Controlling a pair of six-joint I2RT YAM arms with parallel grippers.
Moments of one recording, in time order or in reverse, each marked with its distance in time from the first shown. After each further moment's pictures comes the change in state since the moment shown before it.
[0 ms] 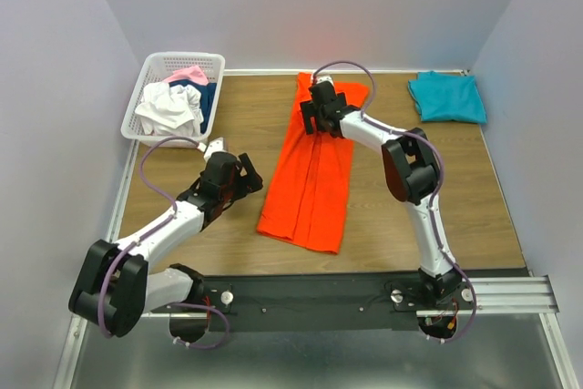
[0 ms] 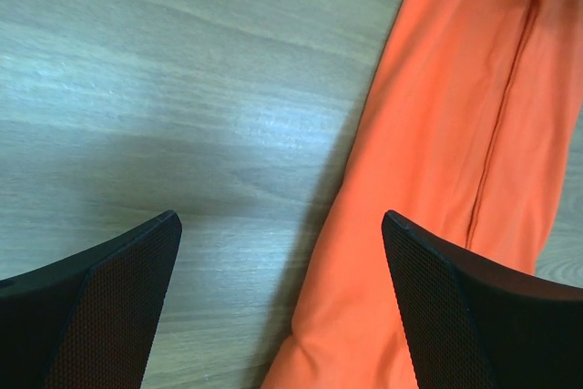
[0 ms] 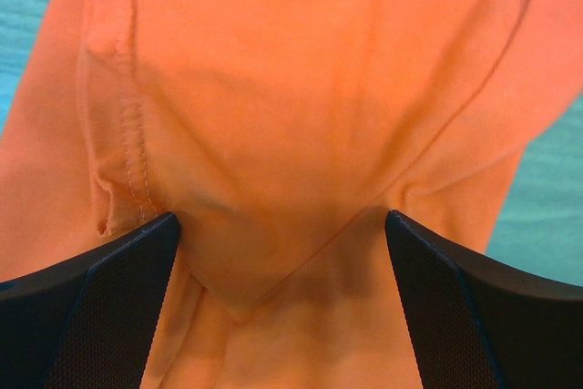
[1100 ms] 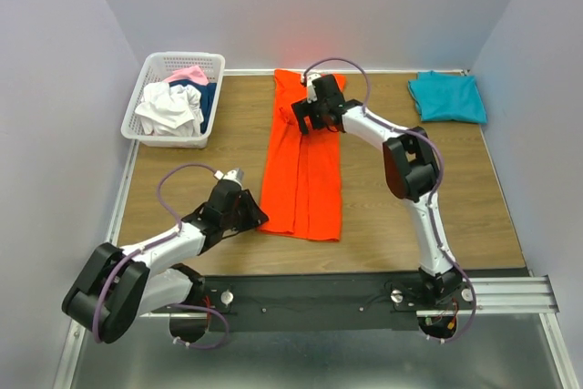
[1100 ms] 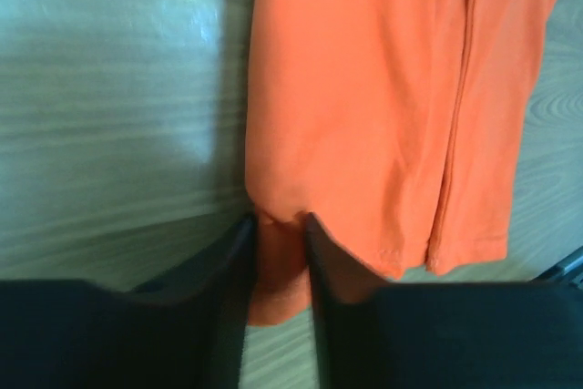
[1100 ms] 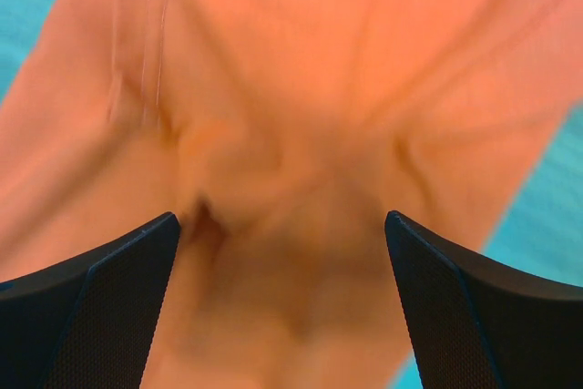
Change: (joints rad) left arm -0.092 -0.032 -0.239 0.149 0.272 -0.082; right arm -0.032 0.084 0.144 -0.006 -0.340 -0.171
